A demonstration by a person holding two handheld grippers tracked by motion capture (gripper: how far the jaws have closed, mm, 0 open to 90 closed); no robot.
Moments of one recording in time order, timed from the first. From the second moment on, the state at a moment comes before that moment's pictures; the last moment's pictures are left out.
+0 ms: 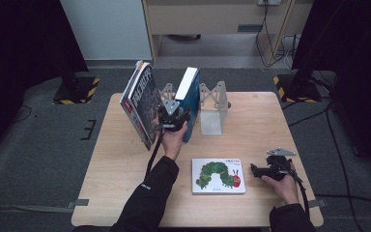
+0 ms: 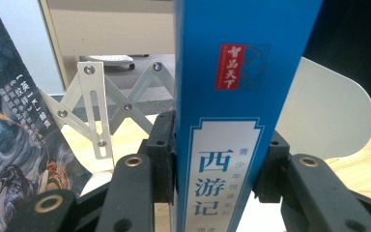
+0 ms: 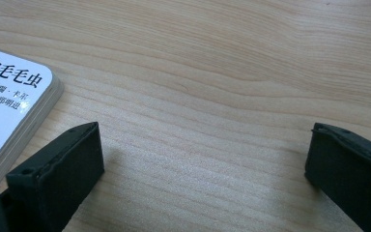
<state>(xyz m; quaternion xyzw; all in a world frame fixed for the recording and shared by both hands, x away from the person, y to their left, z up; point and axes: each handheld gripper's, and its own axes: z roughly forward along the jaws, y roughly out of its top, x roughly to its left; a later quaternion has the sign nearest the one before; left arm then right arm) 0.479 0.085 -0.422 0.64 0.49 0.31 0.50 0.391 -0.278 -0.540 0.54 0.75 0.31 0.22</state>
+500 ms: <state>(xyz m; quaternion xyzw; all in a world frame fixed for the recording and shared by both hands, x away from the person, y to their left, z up) 0.465 0.091 -0.429 0.65 0.48 0.29 0.51 0.391 -0.278 -0.540 0.54 0.75 0.31 0.22</state>
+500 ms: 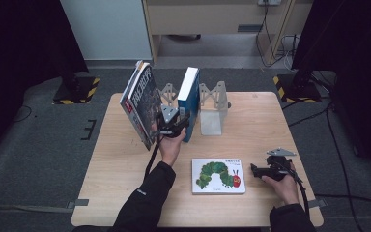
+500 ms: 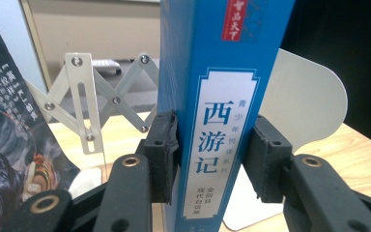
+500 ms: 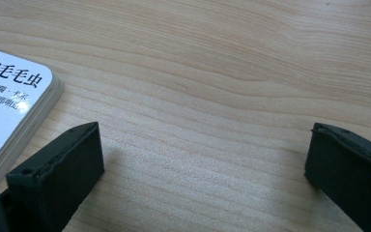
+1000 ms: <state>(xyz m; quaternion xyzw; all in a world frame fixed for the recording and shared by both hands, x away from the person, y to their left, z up) 0.468 0.063 -0.428 0.67 0.45 0.28 0.52 0.391 -0.278 -0.540 0.54 0.75 0.31 0.22</state>
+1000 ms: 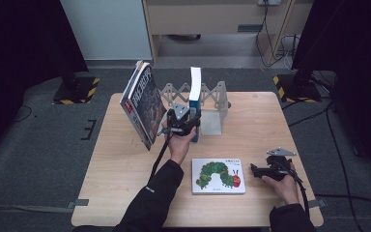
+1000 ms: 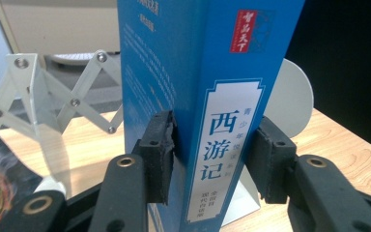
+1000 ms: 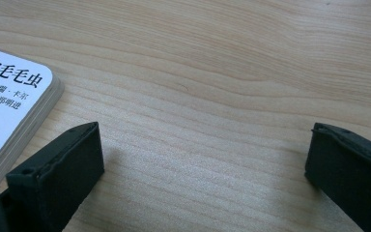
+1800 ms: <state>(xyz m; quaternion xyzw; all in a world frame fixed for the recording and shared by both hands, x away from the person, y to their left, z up) 0.458 0.075 -0.429 0.67 0.42 0.28 0.54 0.391 -0.278 -0.540 0.54 0.75 0.31 0.22</state>
